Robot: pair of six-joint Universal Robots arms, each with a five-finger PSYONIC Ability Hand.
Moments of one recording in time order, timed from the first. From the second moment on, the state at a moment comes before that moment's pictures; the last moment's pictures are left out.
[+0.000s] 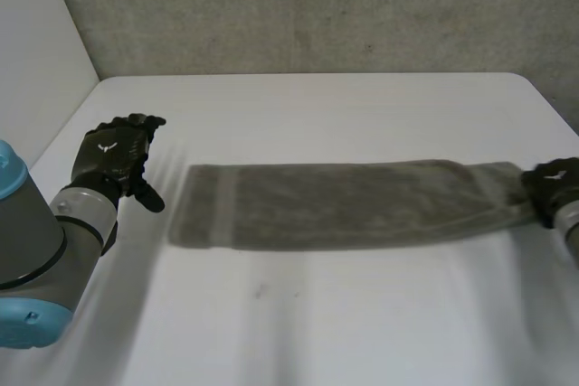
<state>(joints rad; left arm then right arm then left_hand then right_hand) 4.42 -1.81 -1.81 3.49 -1.59 3.21 1.49 -1.04 1.68 -0.32 1.49 2.34 0.18 0.17 0.17 0.17 0.03 0.94 1.17 1.17 1.19 0.98</state>
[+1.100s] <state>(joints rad) 4.39 -1.80 -1.82 3.49 -1.59 3.21 2.34 -0.91 1.36 -0.30 1.38 2.24 0.18 0.17 0.17 0.17 0.03 0.22 0.23 0.22 0.24 0.08</state>
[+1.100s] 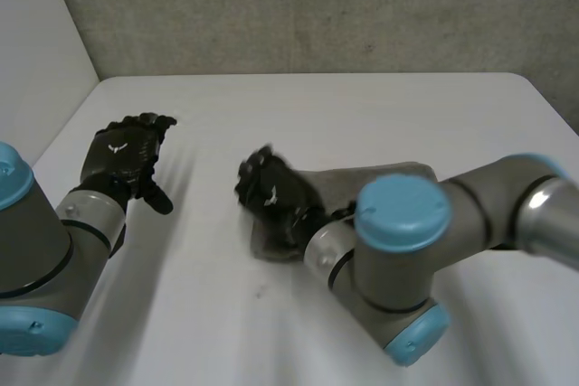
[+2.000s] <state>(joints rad) 4.10 -2.02 -1.57 3.40 -1.67 3.20 1.76 -1.21 1.68 -0.28 1.28 2.76 0.18 0.16 0.17 0.17 0.03 0.93 1.18 1.18 1.19 0.98</state>
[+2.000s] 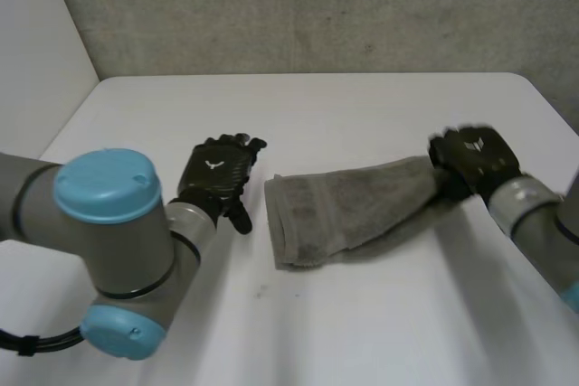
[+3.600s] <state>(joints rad) 4.03 -2.12 -1.33 3.21 -1.70 3.08 1.97 -1.11 1.38 -0.02 1.40 2.81 0.18 0.16 0.17 0.17 0.03 0.19 0.24 0.21 0.24 0.06</state>
